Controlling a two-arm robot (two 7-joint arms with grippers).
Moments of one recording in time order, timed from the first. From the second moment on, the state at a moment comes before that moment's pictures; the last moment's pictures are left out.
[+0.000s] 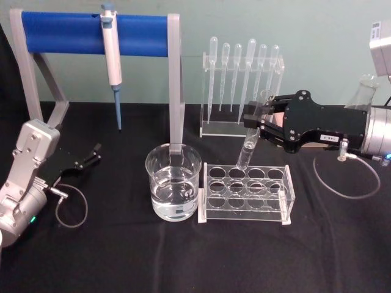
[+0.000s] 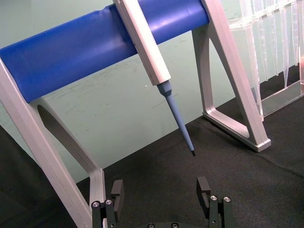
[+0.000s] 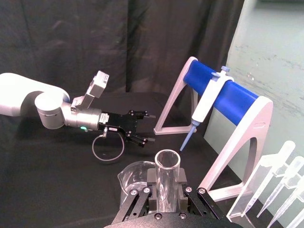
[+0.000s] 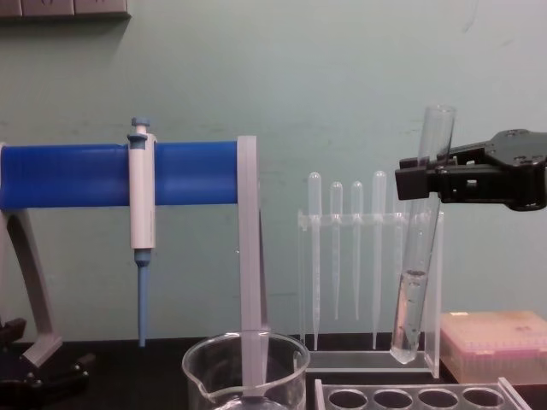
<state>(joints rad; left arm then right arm) -0.20 0.60 0.45 -1.41 -0.25 -0.12 0.03 0.51 0.77 -0.51 -1.65 0.63 0.11 0.81</state>
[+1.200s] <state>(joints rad) -0.20 0.60 0.45 -1.41 -0.25 -0.12 0.03 0.51 0.77 -0.51 -1.65 0.63 0.10 0.81</state>
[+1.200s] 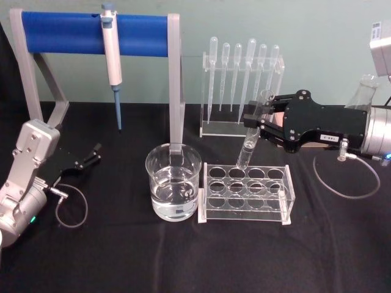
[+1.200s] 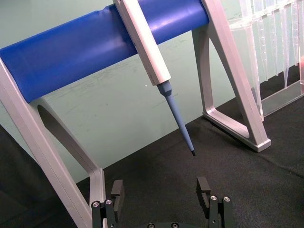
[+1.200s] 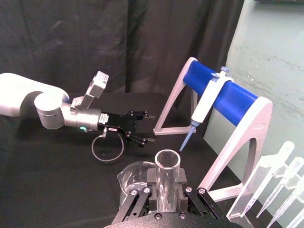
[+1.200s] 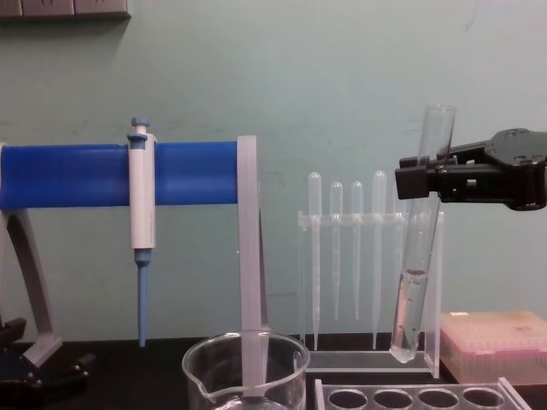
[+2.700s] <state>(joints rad) -0.20 0.60 0.45 -1.41 -0.25 -0.12 0.03 0.52 0.77 -0.52 -1.65 0.63 0.11 0.81</state>
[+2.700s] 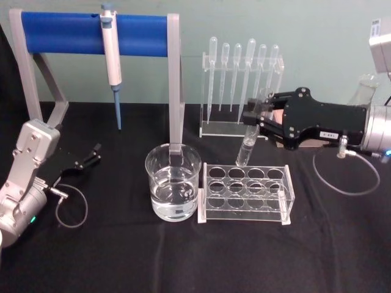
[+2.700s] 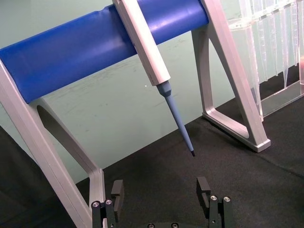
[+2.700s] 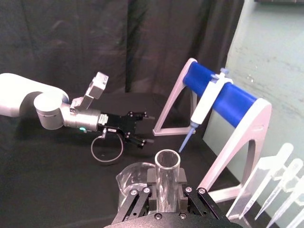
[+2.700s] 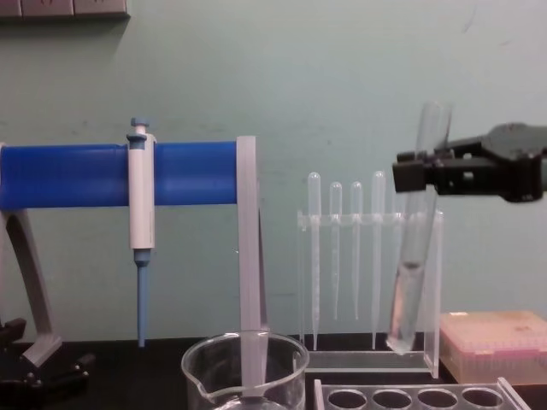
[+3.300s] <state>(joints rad) -0.20 0.60 0.45 -1.41 -0.25 -0.12 0.03 0.65 0.68 -0.60 -1.67 0.65 0.15 0.80</state>
